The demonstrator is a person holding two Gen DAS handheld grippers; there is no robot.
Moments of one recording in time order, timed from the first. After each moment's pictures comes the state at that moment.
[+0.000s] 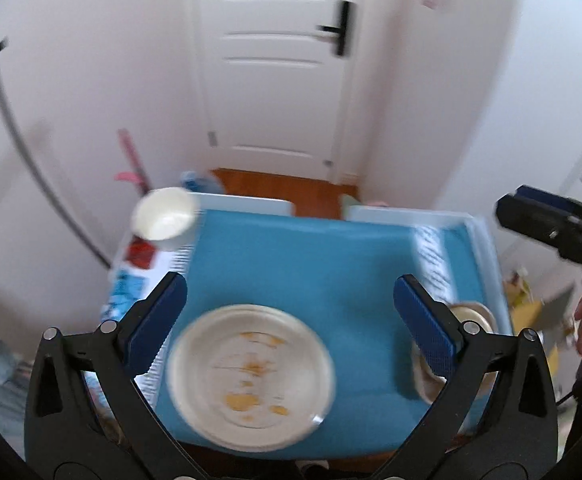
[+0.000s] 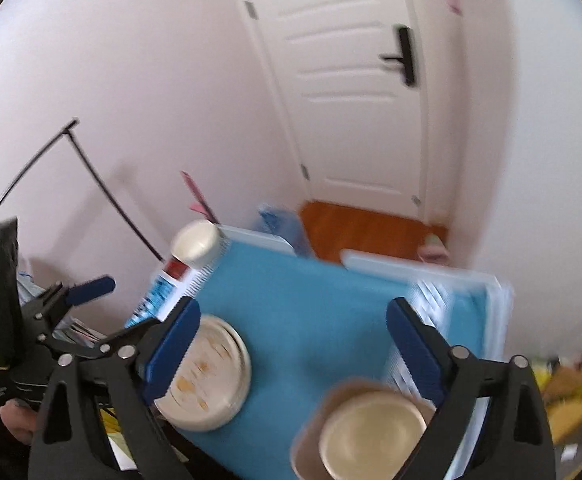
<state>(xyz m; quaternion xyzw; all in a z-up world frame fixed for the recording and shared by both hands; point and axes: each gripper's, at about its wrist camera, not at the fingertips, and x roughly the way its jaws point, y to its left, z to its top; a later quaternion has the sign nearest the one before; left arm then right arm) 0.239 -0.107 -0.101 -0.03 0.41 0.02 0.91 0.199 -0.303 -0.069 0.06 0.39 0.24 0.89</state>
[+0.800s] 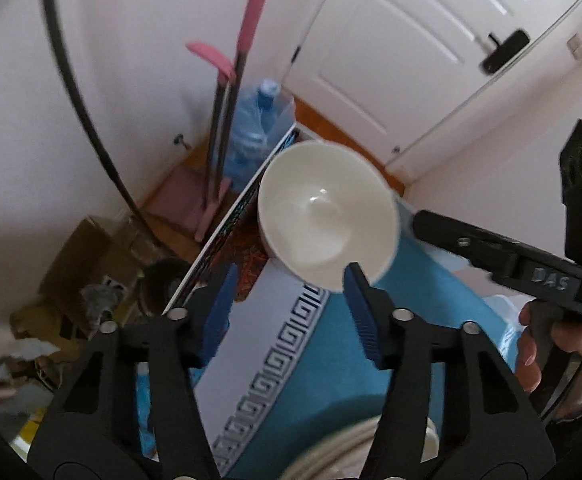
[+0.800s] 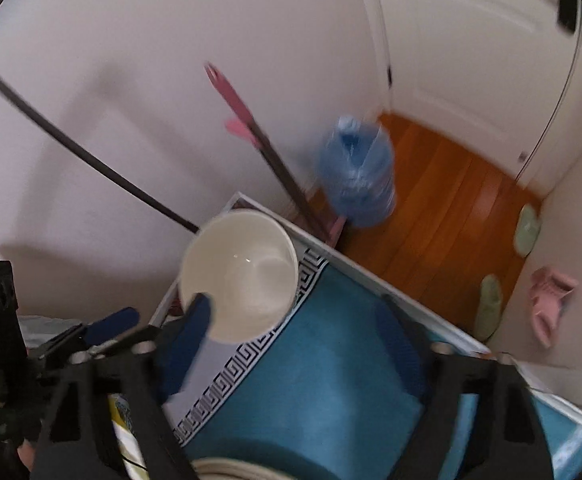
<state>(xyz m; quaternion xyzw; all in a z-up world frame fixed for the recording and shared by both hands) 0.389 0.149 -0.271 -0.25 0.51 0.09 0.82 0.431 -0.003 -0.226 0.00 0.58 0.32 0.75</state>
